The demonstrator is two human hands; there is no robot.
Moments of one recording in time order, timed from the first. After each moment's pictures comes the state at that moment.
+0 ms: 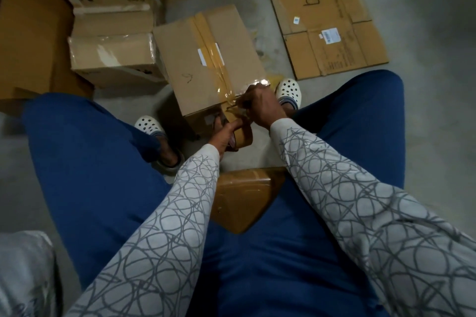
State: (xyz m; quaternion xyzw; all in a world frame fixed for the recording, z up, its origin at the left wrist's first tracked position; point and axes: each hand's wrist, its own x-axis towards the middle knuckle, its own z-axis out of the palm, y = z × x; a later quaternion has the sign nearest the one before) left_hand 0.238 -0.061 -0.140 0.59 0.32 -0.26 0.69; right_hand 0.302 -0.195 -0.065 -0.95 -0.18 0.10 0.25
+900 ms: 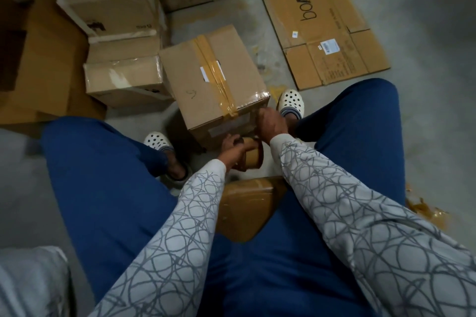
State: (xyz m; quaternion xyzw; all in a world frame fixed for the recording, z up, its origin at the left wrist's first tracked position) left_hand 0.227 -0.069 -0.123 0.70 0.27 -0.32 0.58; right_hand 0.287 -0.203 -0.077 -0.97 -0.05 0.18 0.14
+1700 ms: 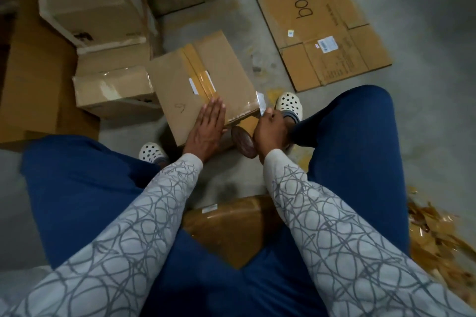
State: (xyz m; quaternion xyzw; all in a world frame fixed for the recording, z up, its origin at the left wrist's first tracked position) left_hand 0.306 -0.008 -0.158 0.97 -0.22 -0.03 -0.08; right_hand 0.289 -0.188 -0.052 -0.77 0.37 0.06 0.51
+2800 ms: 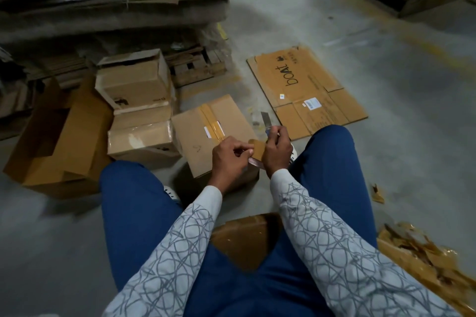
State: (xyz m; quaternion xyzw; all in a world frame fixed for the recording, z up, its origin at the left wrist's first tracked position) left_hand 0.247 -0.079 0.030 0.88 -0.01 0.04 0.47; right_hand 0.267 -0.208 0.001 -0.78 0.21 -0.15 0.57
